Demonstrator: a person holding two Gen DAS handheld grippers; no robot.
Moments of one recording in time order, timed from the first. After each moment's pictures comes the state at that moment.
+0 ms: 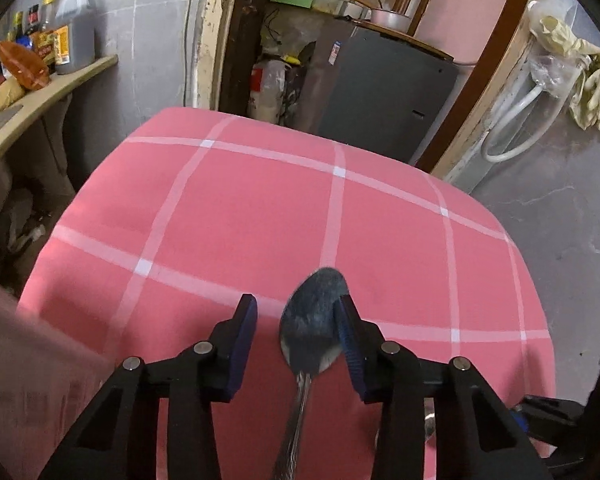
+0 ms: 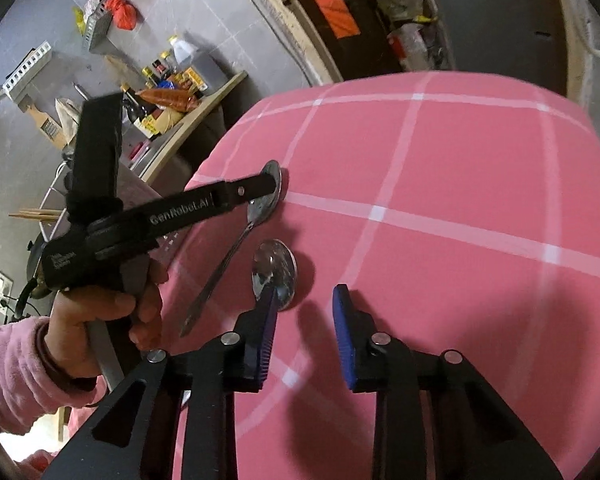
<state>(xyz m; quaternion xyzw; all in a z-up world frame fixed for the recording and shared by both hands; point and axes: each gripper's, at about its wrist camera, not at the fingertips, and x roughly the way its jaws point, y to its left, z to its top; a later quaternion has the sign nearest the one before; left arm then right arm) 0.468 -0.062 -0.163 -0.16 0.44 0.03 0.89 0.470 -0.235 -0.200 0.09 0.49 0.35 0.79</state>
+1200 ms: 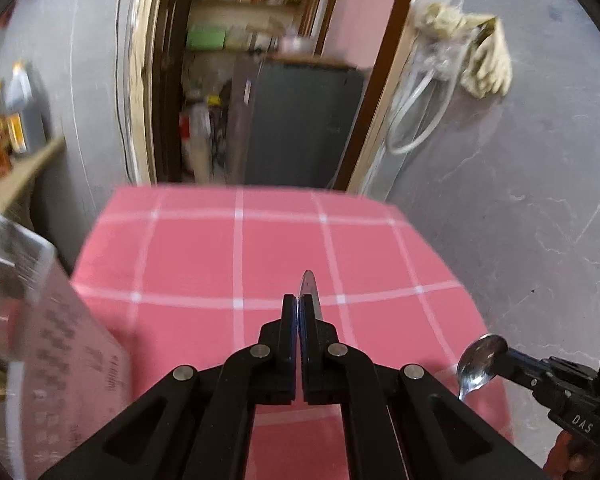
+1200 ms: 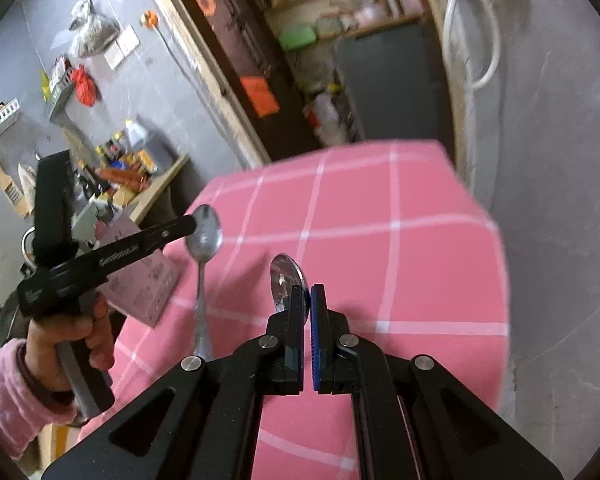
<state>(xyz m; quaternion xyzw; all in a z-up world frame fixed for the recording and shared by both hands) 0.394 -0.092 -0.071 -0.07 0.36 -0.09 0.92 0.361 -0.322 -0.118 0.13 0.38 0.18 0.90</state>
